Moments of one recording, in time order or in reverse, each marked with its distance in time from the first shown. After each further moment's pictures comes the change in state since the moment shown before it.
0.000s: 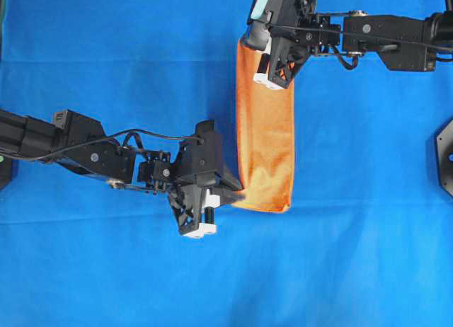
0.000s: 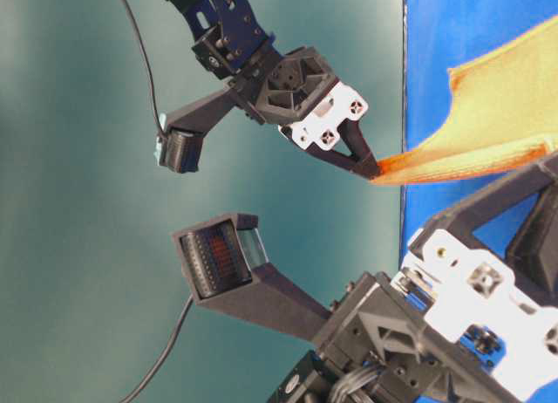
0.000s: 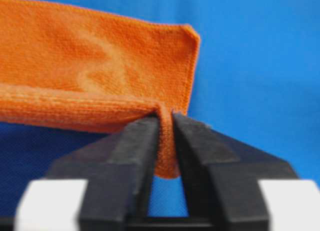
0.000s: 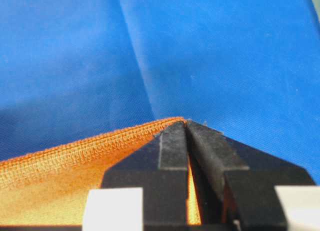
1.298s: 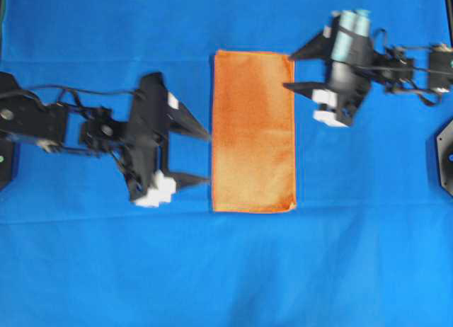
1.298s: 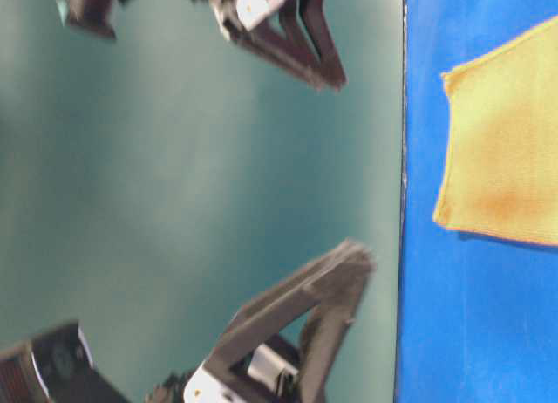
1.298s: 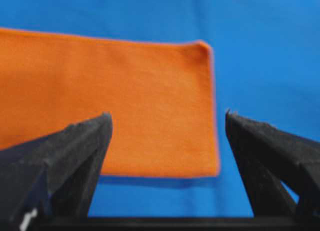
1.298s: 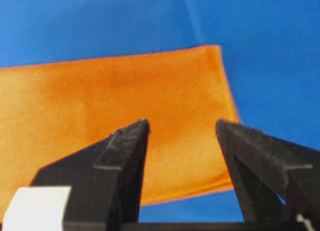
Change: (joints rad) left arm 0.106 -0.420 0.167 0.008 0.184 0.118; right arm 0.135 -0.449 0.347 0.028 -0.029 0.029
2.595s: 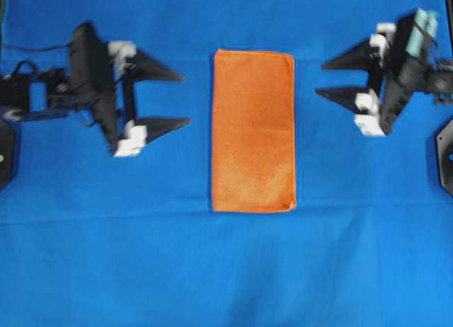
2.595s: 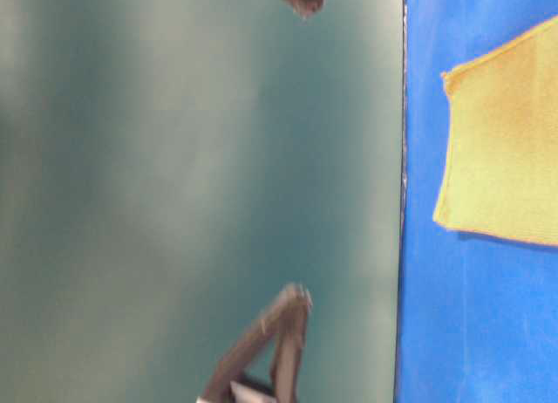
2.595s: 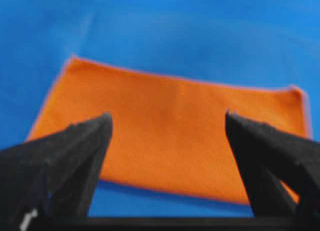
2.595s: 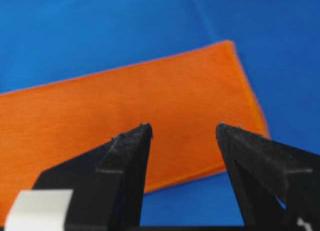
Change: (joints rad) left arm 0.187 -0.058 0.149 0.002 -0.291 0.121; right arm -0.067 -0.143 0.143 -0.002 -0.100 0.126
